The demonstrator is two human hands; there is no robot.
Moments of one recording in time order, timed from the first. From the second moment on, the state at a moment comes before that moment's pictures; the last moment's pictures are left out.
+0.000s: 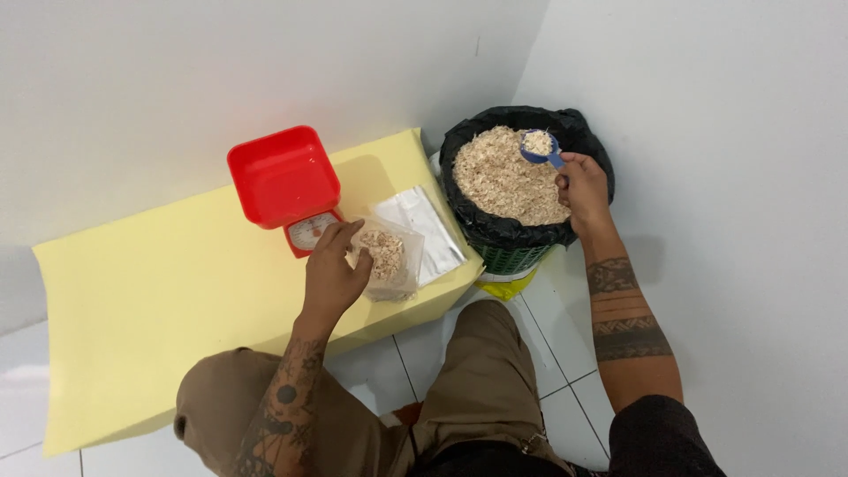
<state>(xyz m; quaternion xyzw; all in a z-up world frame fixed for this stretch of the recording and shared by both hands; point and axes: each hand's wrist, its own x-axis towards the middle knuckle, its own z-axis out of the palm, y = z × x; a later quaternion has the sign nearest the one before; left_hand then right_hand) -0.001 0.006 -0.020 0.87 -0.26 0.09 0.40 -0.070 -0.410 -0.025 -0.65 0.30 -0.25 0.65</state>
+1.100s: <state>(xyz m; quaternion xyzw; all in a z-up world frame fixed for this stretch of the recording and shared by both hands) -0.002 0.006 -0.013 0.89 -0.27 0.05 0.37 -0.051 -0.415 -0.031 -0.72 0.31 -0.11 0.61</state>
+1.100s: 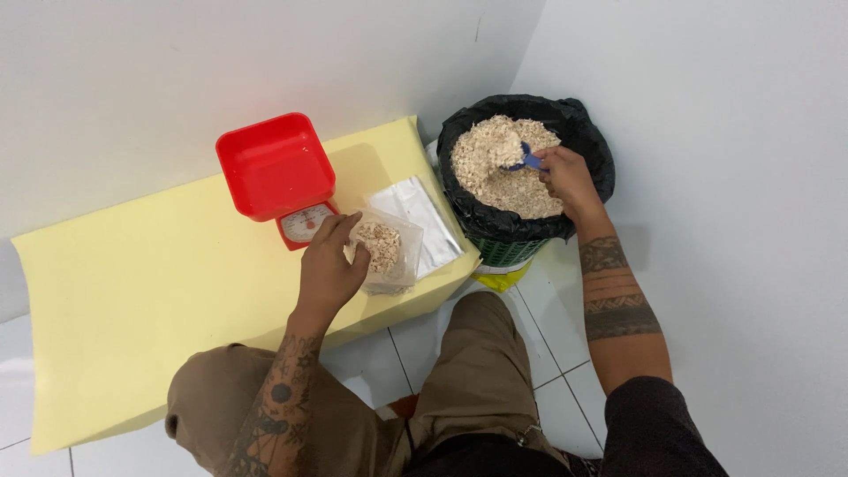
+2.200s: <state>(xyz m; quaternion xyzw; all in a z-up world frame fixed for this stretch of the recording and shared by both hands) -0.007 0.000 -0.018 0.85 -0.28 0.07 0.43 -0.060 -0.424 -0.048 -0.64 0.32 -0.27 0.64</state>
